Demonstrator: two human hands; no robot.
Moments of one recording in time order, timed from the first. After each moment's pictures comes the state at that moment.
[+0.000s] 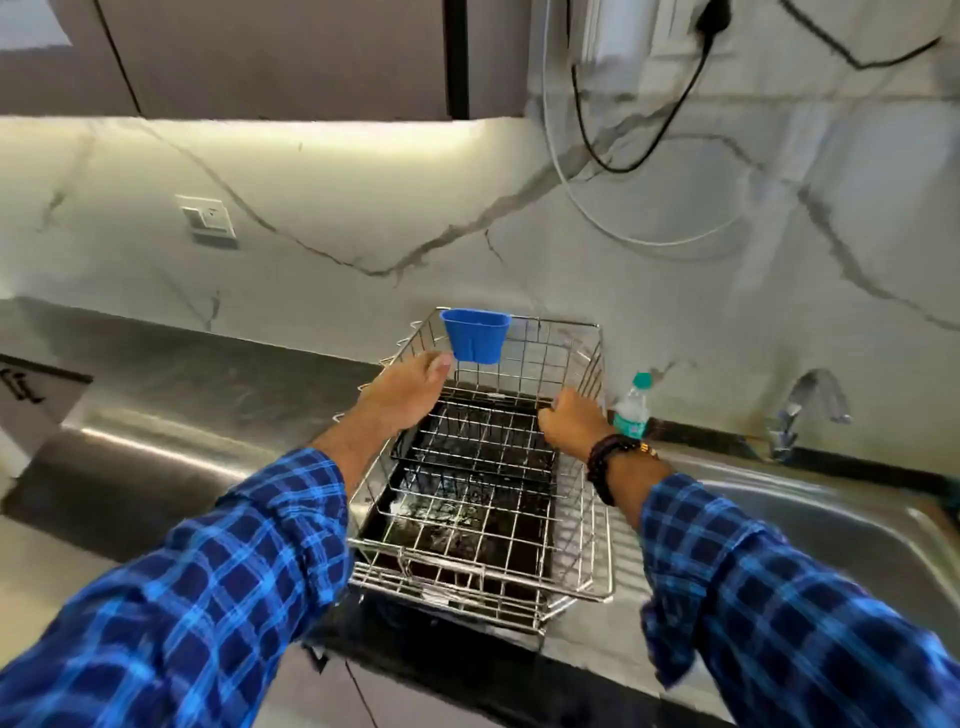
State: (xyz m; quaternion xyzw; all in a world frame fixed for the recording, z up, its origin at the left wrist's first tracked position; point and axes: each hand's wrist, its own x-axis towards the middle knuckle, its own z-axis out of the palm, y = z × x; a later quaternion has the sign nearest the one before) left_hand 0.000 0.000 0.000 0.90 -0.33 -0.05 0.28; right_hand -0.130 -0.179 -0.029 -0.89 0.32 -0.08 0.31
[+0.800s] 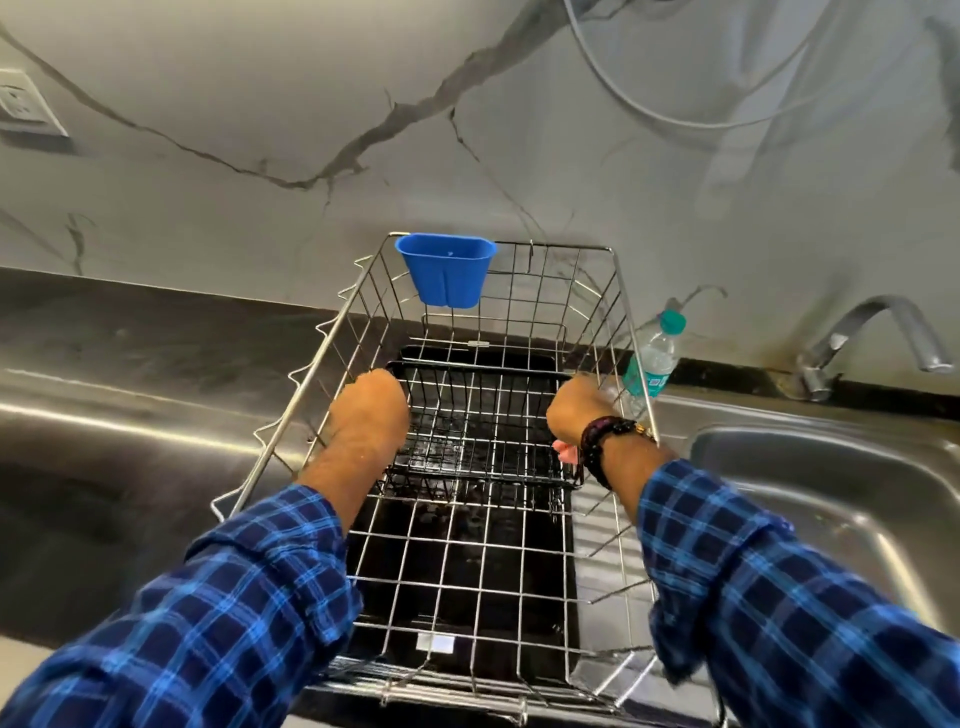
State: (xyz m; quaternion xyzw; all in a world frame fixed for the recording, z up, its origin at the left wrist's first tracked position) left_hand 0.093 -0.057 -0.119 0.98 -0.20 -0.04 0.06; right_hand -0.049 -0.226 -0.115 -0.74 0.53 -0.01 0.42
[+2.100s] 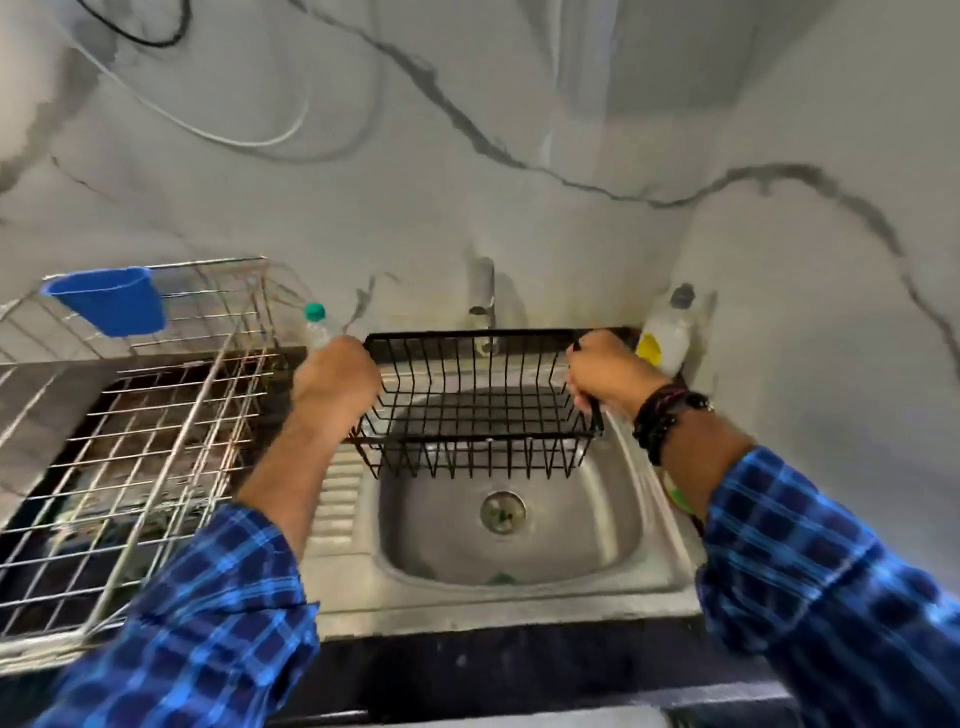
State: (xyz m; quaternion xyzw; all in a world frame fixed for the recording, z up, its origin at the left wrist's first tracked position) left_hand -0.250 -0.332 -0.053 0.93 -0.31 -0.04 0.16; right_hand -0.476 -0.512 -0.065 -0.73 0.49 -0.13 0.46
